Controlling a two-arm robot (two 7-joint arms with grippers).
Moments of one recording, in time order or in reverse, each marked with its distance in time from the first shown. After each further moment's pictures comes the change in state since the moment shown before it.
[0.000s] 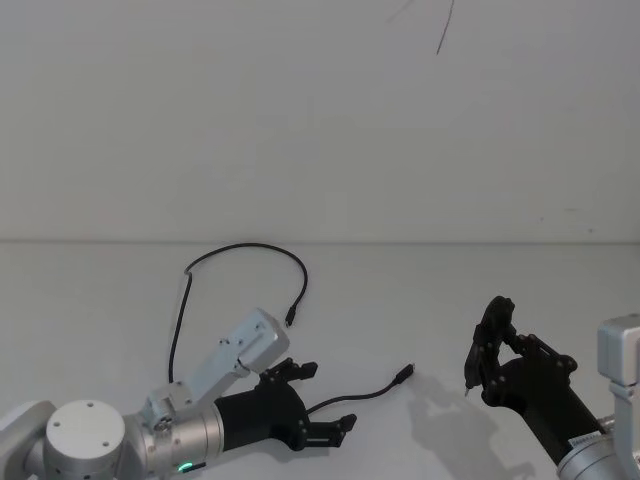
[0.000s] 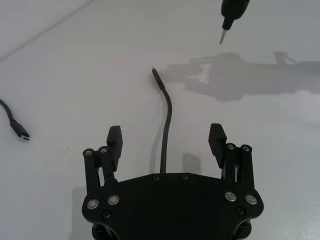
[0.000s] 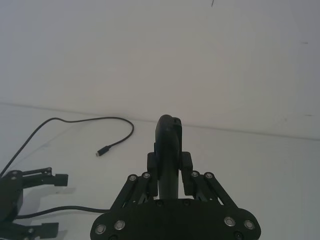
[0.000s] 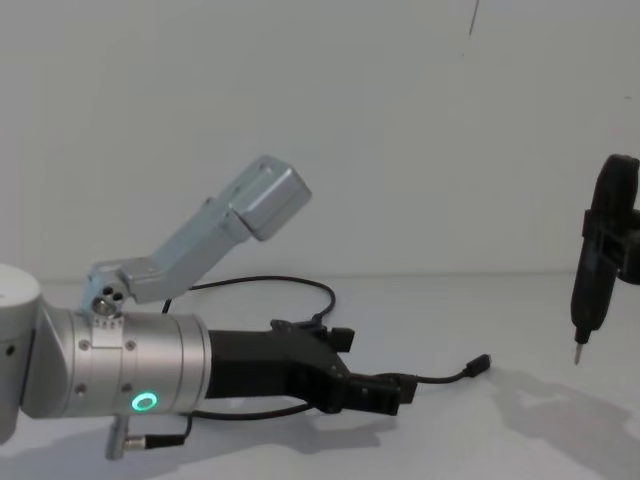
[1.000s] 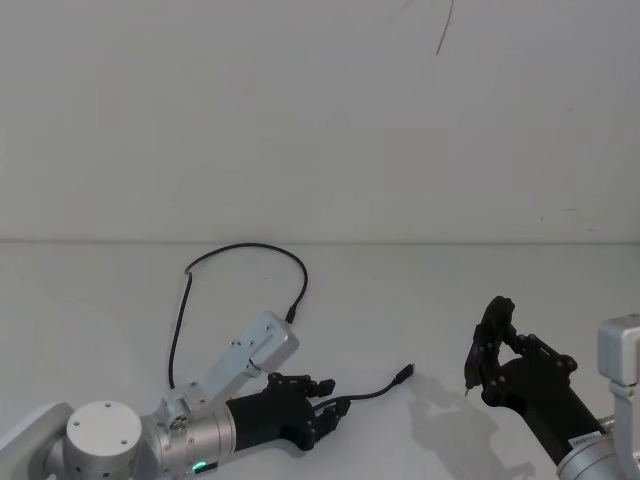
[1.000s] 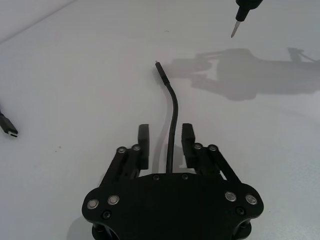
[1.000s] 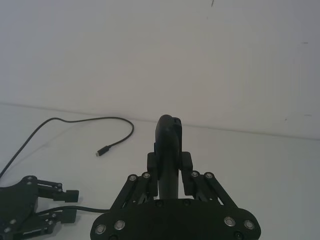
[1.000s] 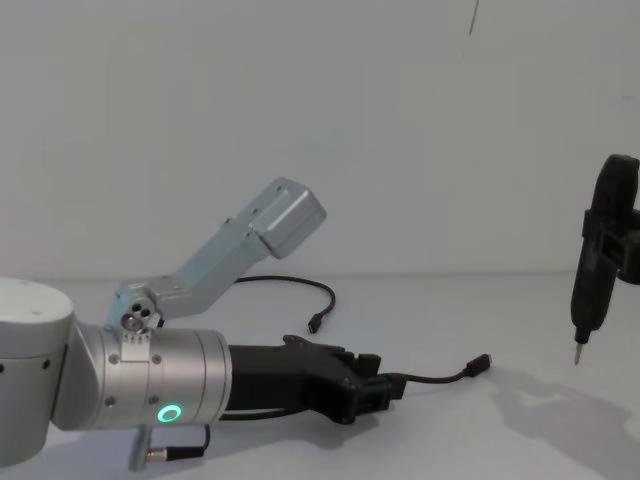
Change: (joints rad) left arm -0.031 -0.059 0.002 0.103 0.013 -0.014 -0.004; right arm 0.000 0.000 0.000 0.000 0.000 0.000 0.000
